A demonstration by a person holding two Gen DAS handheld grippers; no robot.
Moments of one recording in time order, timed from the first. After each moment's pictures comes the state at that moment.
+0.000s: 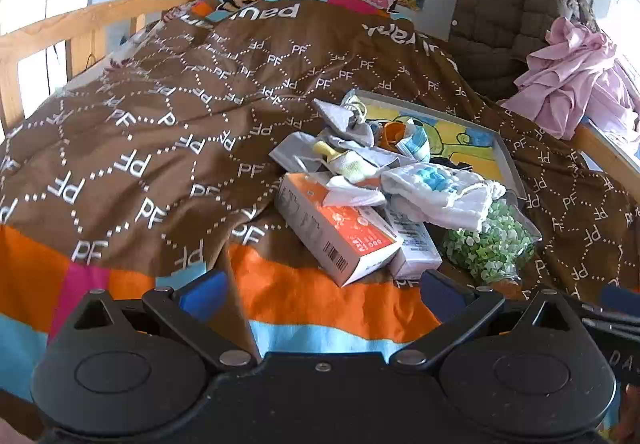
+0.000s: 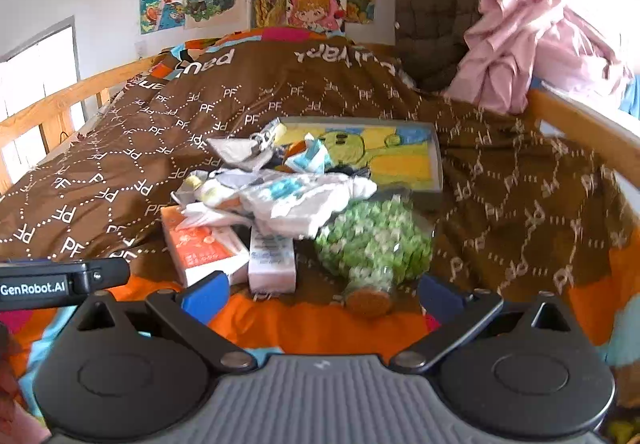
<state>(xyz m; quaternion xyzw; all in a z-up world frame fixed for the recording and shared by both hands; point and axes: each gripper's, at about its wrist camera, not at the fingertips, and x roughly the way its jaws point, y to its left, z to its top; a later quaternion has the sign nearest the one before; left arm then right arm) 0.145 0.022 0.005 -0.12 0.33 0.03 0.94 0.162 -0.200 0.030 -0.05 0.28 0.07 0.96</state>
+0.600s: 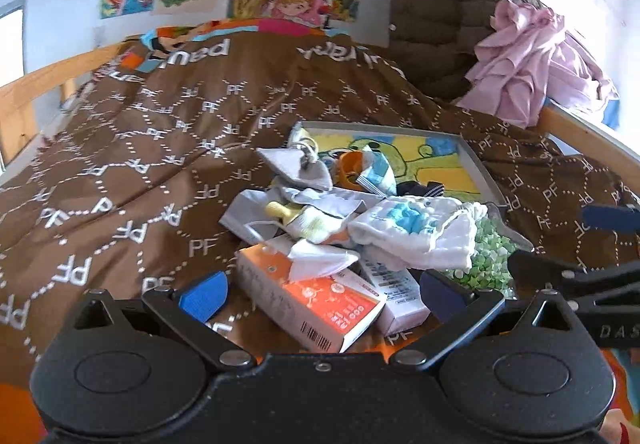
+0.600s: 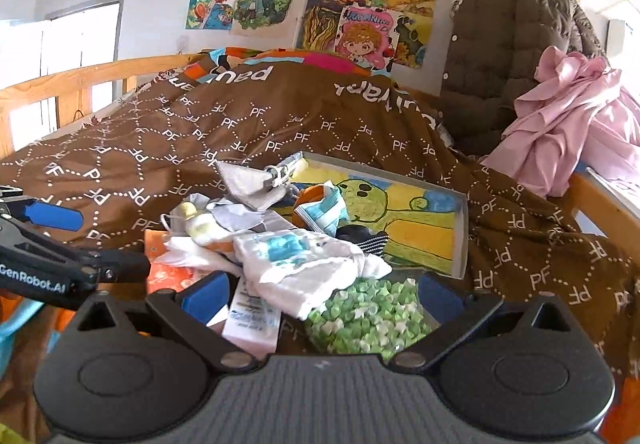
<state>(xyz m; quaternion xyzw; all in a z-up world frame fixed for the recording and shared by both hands) 0.211 0.021 0.010 -0.04 0.29 -0.06 0.95 0.234 -0.192 0.025 -0.13 0.23 0.12 0.96</state>
